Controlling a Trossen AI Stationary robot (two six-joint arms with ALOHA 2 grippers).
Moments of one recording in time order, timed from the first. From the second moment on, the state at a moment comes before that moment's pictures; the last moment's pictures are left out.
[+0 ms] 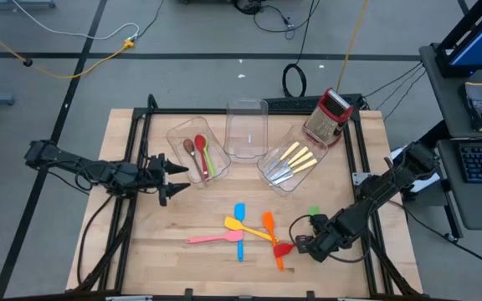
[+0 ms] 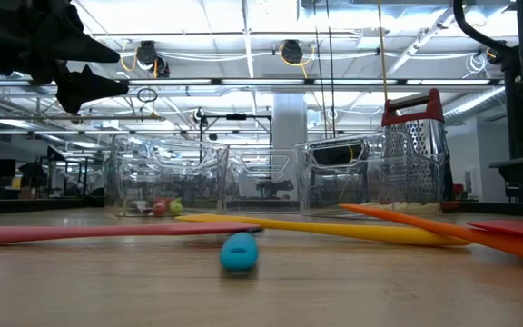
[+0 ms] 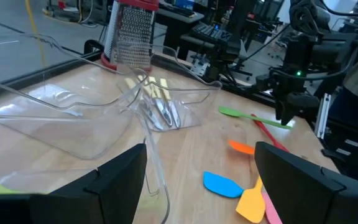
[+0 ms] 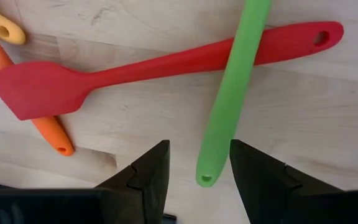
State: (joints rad) left arm -0.26 0.44 0.20 0.08 -0.40 -0.37; right arm 0.72 1.52 0.86 -0.60 -0.13 2.20
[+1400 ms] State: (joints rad) left arm -0.26 0.44 0.20 0.08 -0.40 -0.37; right arm 0.72 1.52 0.86 -0.63 -0.13 2.21
